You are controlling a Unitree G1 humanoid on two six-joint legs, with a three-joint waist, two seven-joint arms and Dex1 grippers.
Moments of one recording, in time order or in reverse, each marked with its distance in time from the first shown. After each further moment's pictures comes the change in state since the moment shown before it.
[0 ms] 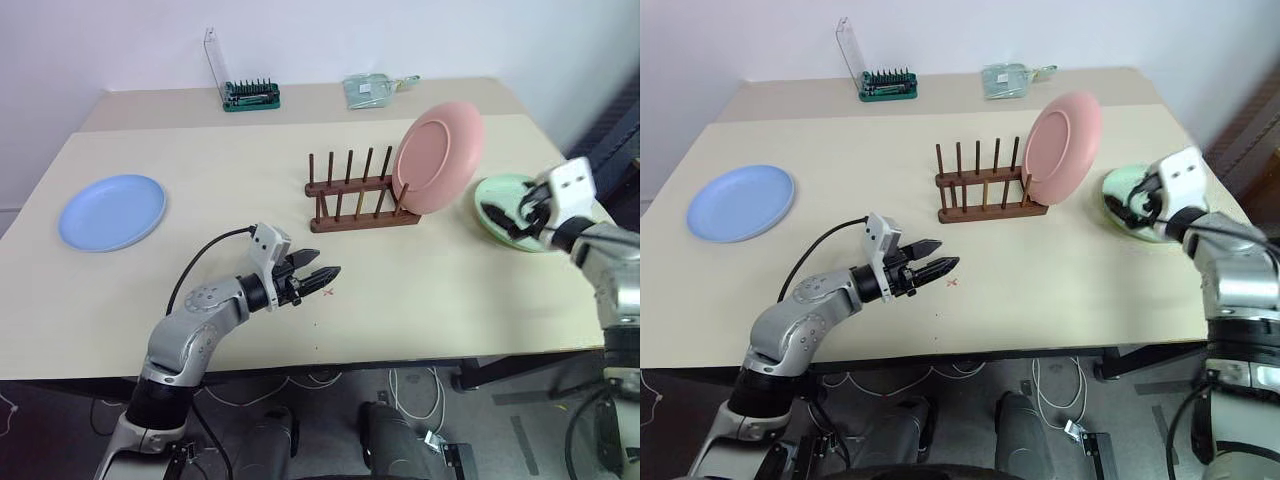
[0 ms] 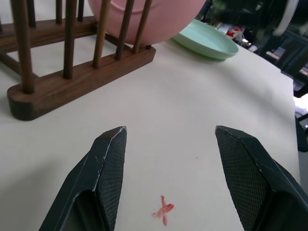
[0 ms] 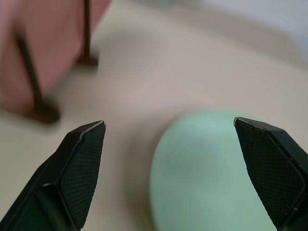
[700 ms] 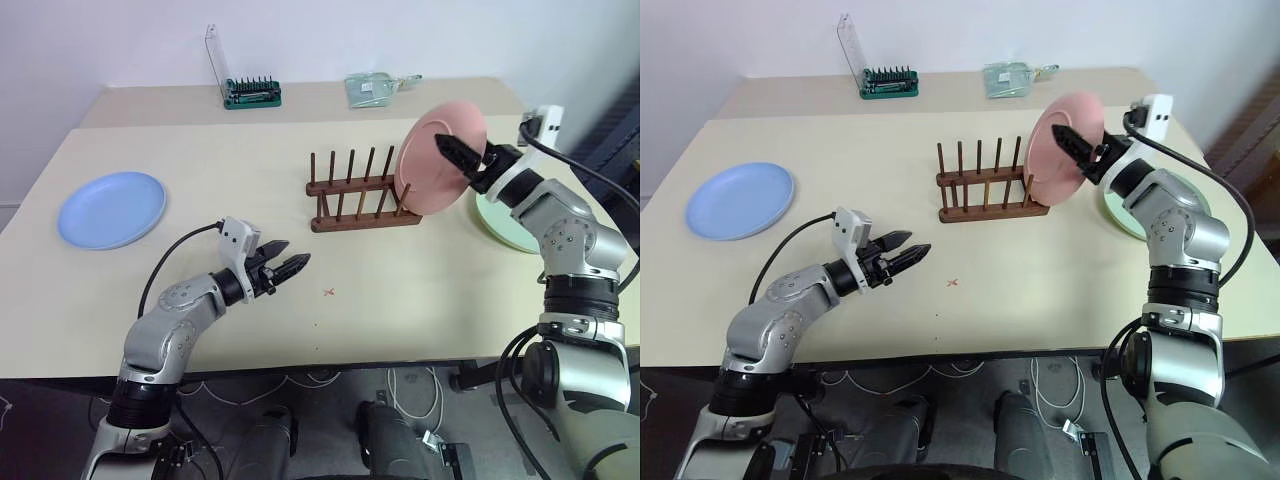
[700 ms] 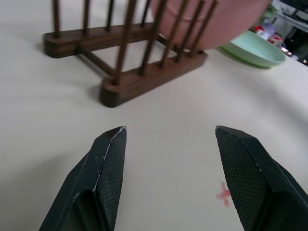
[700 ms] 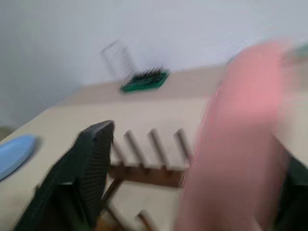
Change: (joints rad) left arm 0.026 0.052 0.074 0.007 0.001 -0.020 0.024; right arm -0.313 0.253 -0.206 0.013 0.414 0.219 -0.009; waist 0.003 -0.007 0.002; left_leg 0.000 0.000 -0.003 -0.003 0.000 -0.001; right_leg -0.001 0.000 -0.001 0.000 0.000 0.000
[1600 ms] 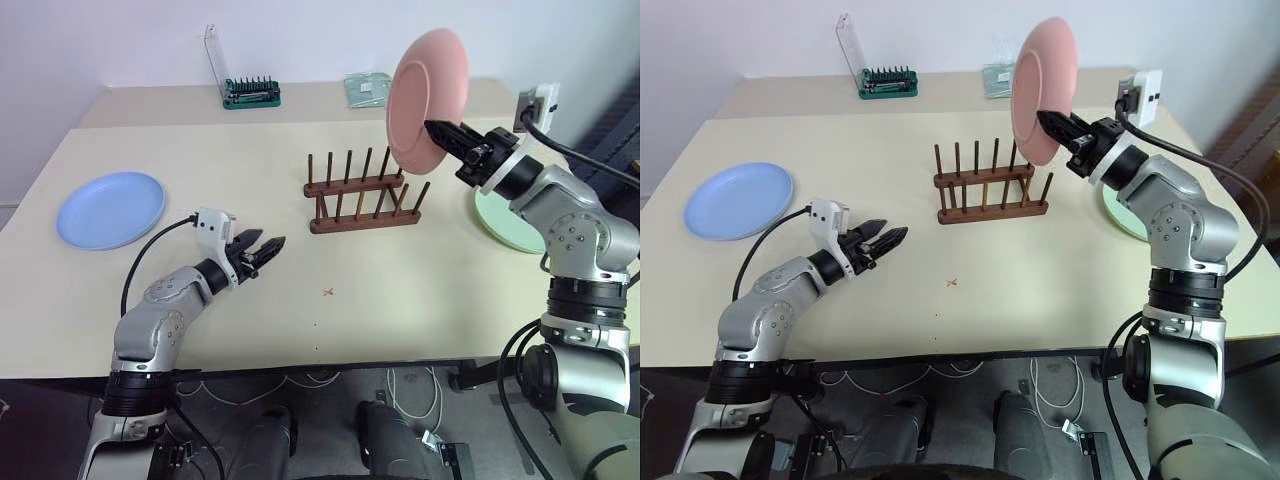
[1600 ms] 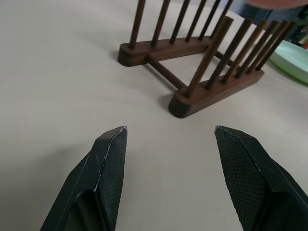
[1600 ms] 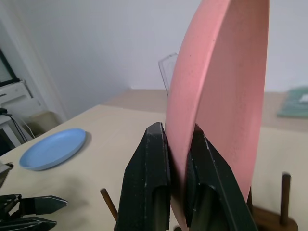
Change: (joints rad) left arm -0.041 0.003 0.117 0.119 -0.003 -0.025 0.084; right arm 0.005 0.015 0.052 -0.167 0.079 0.135 0.094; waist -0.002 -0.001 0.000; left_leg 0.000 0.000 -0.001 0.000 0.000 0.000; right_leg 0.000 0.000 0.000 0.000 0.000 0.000
